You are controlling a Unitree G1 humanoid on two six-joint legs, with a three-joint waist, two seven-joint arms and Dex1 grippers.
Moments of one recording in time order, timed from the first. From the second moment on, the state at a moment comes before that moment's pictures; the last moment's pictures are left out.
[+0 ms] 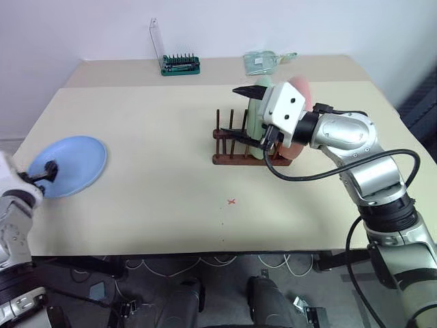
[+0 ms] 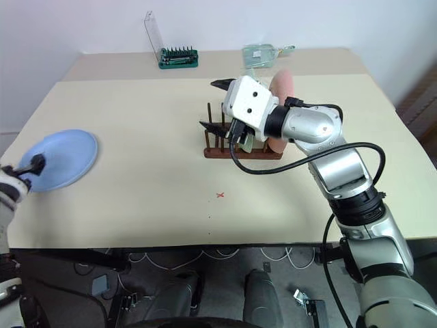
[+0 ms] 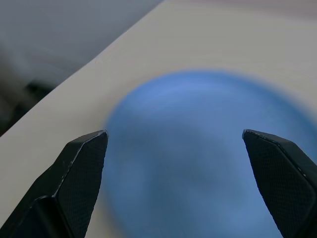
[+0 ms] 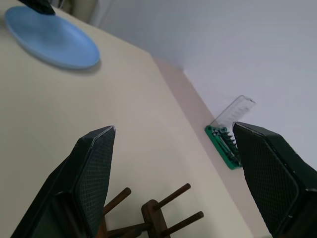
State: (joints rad) left arm -0.24 0.62 0.70 0.13 -0.42 0.70 -0.10; right arm -0.80 -0.64 0.25 -0.21 0.19 0.25 0.76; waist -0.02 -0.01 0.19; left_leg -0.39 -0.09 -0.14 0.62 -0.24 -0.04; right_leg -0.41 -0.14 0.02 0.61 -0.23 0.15
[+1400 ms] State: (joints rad) left arm -0.70 0.27 0.30 -0.21 -0.45 0.53 0.00; right arm -0.86 -0.43 0.43 0.02 -0.36 -0.10 0.62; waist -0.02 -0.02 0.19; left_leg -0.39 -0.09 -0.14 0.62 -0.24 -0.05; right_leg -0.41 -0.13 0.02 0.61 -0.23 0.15
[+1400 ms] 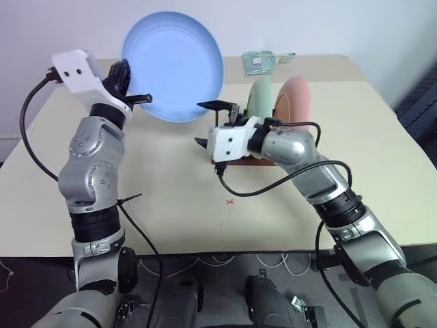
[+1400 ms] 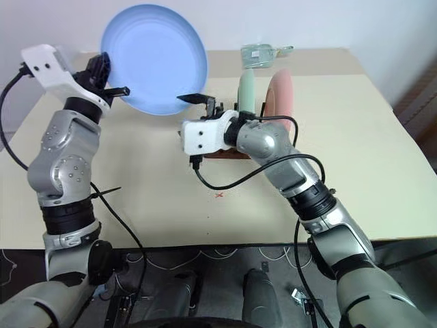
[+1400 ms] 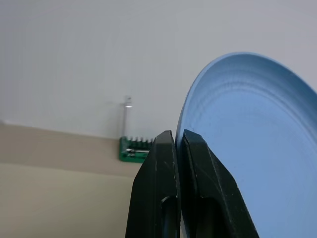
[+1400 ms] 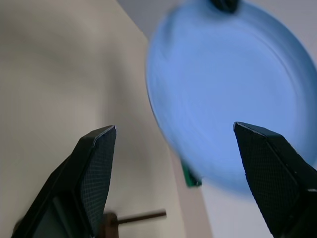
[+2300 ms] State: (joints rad) left arm -0.71 0.21 0.38 -0.29 -0.62 0.56 0.02; right arm -0.88 -0.39 0.45 0.18 -0.54 -0.23 0.52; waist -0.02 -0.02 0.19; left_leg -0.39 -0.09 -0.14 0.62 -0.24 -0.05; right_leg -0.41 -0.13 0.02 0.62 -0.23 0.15
